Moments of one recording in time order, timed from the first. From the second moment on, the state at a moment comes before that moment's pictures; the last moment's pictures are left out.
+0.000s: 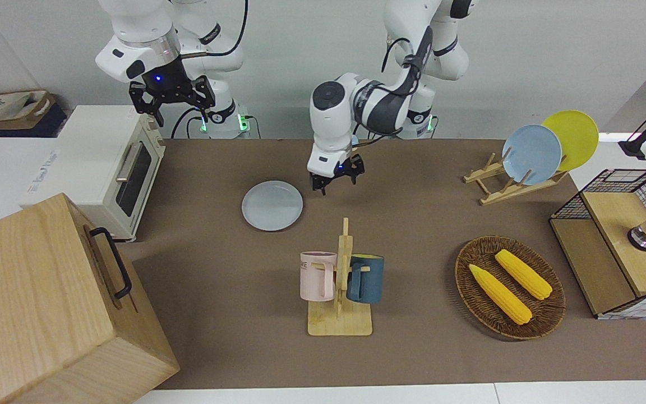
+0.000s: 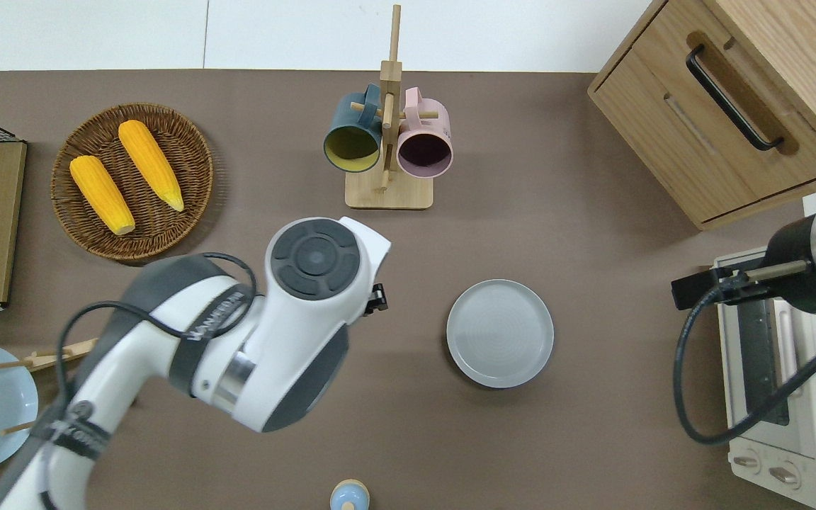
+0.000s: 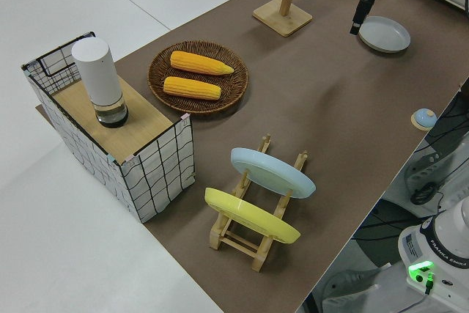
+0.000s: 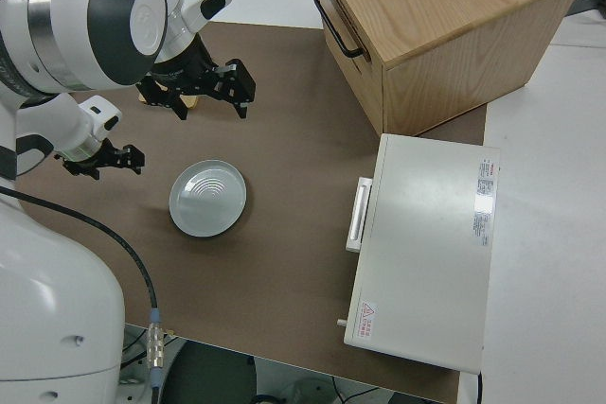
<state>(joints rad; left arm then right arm) -0.41 0.14 -0.14 -1.81 0.05 1.83 -0.76 0.02 -0.01 0.12 -1.48 0.00 1.39 0.02</state>
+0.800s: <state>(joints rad) -0.08 0.06 -0.14 -1.59 0.00 1.50 -0.20 0.02 -0.01 0.12 -1.48 0.00 1.39 0.02</state>
